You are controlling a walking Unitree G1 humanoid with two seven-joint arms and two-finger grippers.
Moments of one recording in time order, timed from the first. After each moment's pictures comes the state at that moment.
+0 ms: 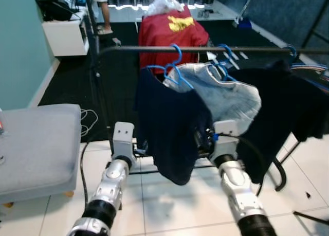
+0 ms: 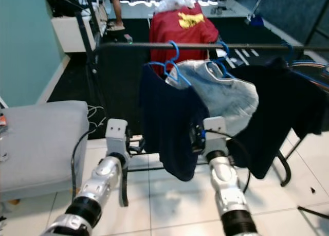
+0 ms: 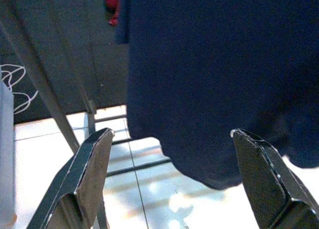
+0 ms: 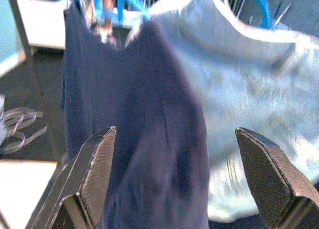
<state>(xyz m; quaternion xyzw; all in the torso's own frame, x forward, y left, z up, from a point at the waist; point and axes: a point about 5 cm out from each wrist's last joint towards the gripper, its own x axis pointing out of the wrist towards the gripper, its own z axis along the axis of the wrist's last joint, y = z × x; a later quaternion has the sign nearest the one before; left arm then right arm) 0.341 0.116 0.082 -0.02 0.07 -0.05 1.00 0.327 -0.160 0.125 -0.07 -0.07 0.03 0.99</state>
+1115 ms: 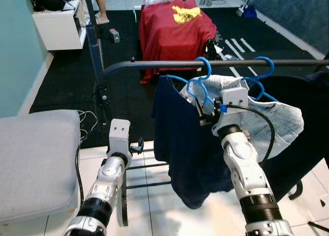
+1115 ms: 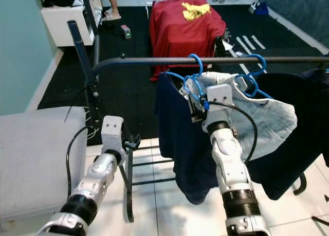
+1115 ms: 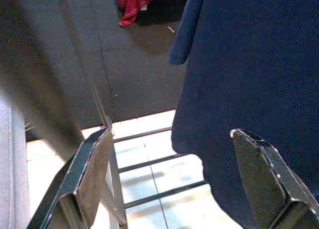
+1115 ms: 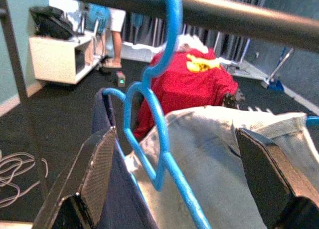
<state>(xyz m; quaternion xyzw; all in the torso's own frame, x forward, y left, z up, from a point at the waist) 0.344 0.126 0.088 0.00 0.06 -0.03 1.00 0.346 -0.152 0.198 -0.08 -0.15 0.06 0.98</state>
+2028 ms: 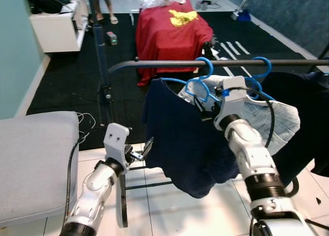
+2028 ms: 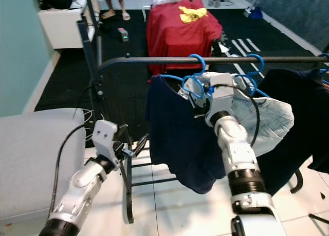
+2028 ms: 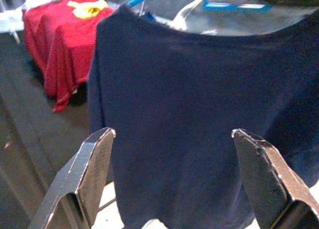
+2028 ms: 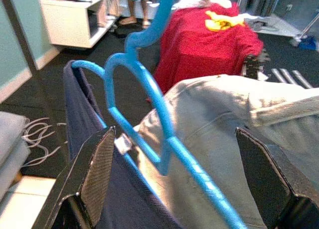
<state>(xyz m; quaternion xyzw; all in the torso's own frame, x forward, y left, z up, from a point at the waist) 0.295 0.127 0.126 0.03 -0.10 -0.26 0.96 0.375 -0.175 0.200 -0.05 -0.04 0.11 0.99</state>
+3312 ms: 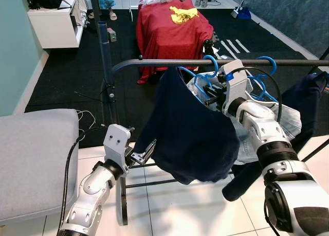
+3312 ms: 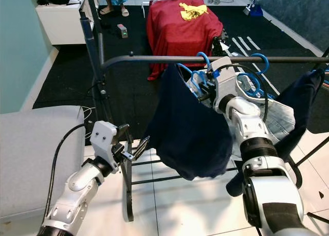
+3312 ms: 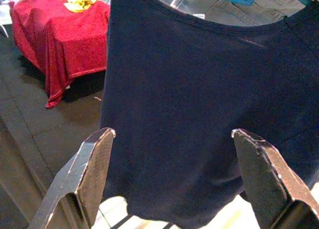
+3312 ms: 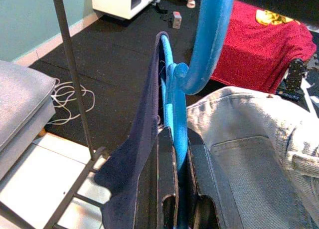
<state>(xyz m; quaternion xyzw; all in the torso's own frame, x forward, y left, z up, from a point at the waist) 0.289 0.124 0.130 0.03 -0.09 -0.26 0.96 0.401 -0.189 0.227 -0.12 -0.01 0.20 0.97</state>
